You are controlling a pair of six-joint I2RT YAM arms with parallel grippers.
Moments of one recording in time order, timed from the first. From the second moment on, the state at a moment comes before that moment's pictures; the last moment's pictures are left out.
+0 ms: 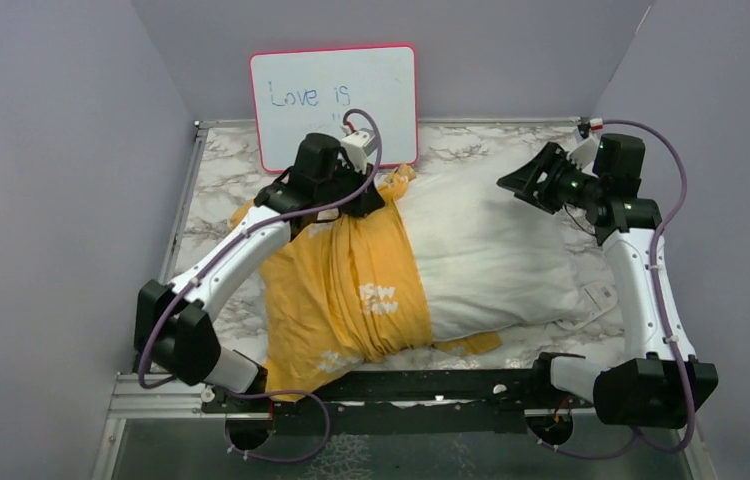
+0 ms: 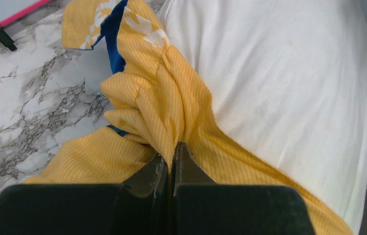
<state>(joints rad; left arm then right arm) -0.51 1.50 1.31 -0.37 0.40 -0.18 -0.09 1.18 1.18 -0.58 -0.62 0.54</state>
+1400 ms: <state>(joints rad) -0.53 1.26 1.16 -0.24 0.45 -0.20 0.25 1.51 1.52 -0.82 0.14 0.39</state>
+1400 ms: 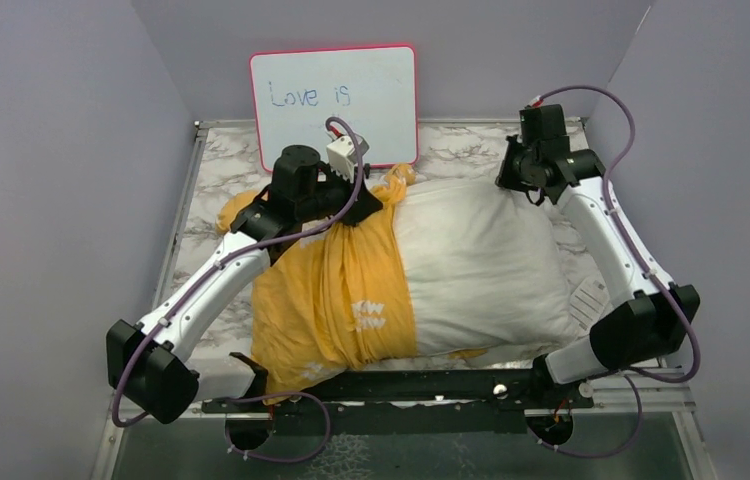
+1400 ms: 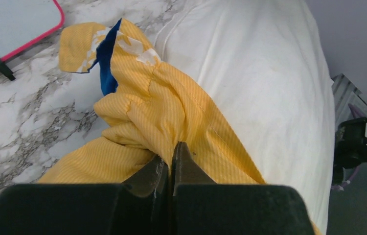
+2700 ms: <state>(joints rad) -0.30 1.44 1.35 -0.54 0.50 -0.21 0.25 1.30 1.40 -0.67 0.11 0.40</state>
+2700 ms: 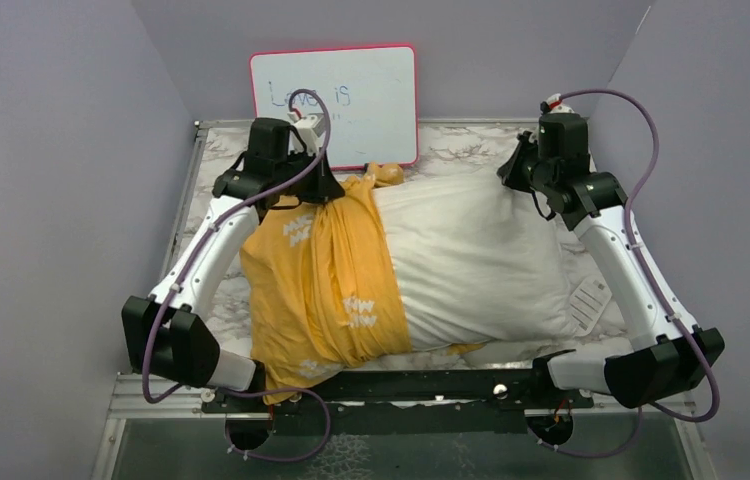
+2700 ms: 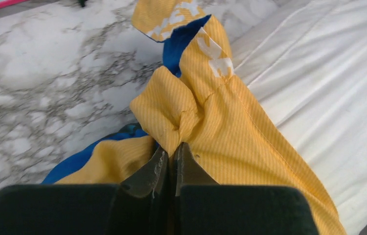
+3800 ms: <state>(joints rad) -0.13 1.28 1.33 -0.59 0.22 -0.20 0.25 1.27 1.37 -0.62 0.11 0.43</state>
